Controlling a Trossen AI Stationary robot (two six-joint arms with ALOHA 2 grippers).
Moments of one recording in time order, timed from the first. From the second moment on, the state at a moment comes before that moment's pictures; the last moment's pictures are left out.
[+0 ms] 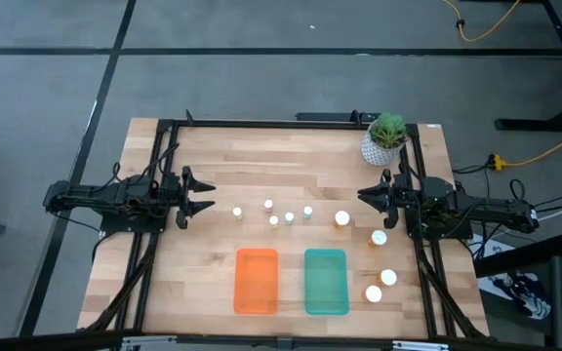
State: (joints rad) left arm -0.04 0.01 0.05 -0.03 -0.14 -0.20; right arm -0.10 0.05 0.01 0.02 0.00 0.33
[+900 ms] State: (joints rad) left arm -0.04 0.01 0.05 -0.03 -0.16 -0.20; right arm -0.10 0.05 0.01 0.38 0.05 0.57
